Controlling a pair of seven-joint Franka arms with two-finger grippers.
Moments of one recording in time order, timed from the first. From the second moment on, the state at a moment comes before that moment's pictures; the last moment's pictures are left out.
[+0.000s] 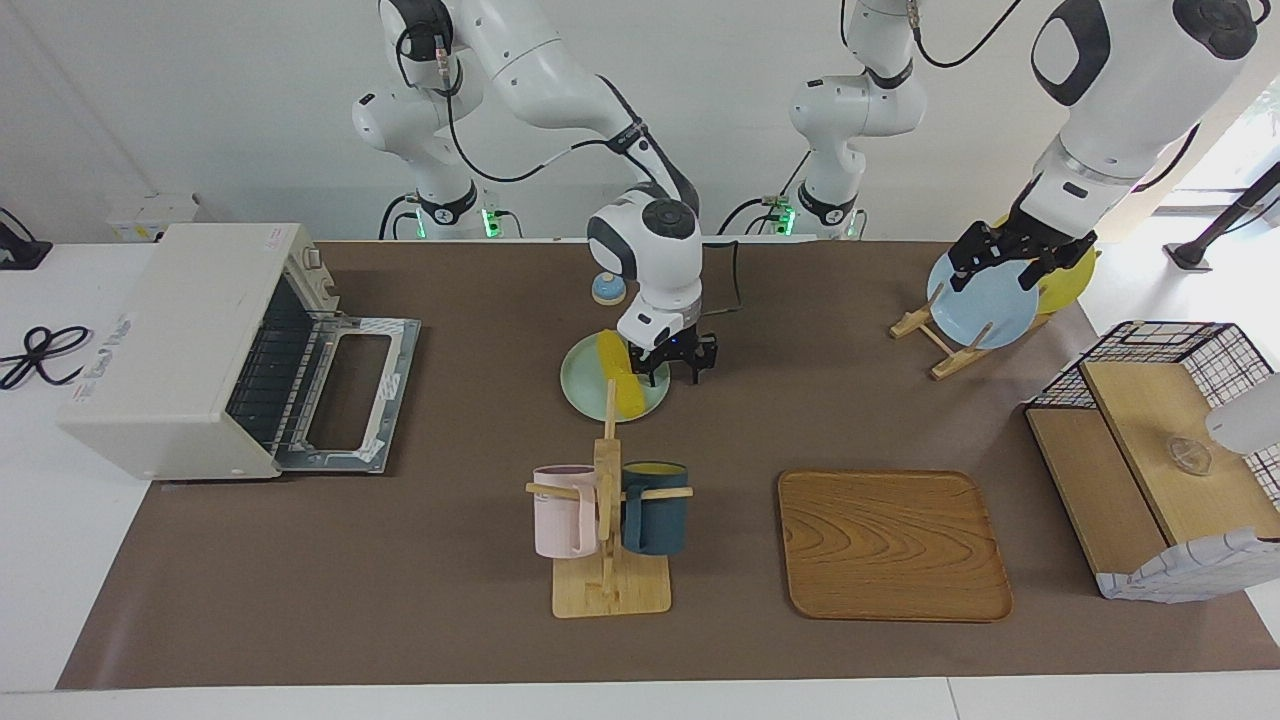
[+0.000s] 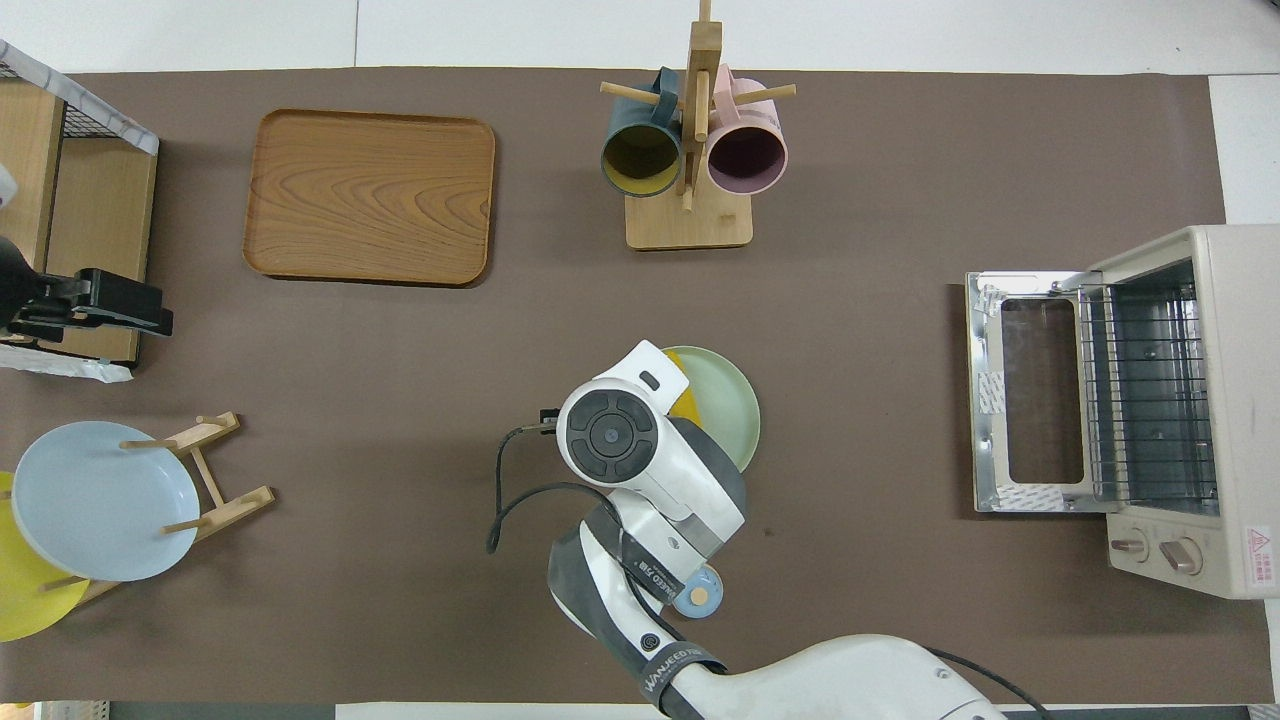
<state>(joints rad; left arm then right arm) -0.06 -0.03 0.01 -1.67 -0.04 1.60 -0.01 0.76 0.43 -0.02 -1.89 0.00 2.43 0.73</state>
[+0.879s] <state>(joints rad) -0.06 -0.03 0.01 -1.67 -0.04 1.60 -0.01 0.73 0.39 -0.04 -1.69 -0.19 1.87 0.73</state>
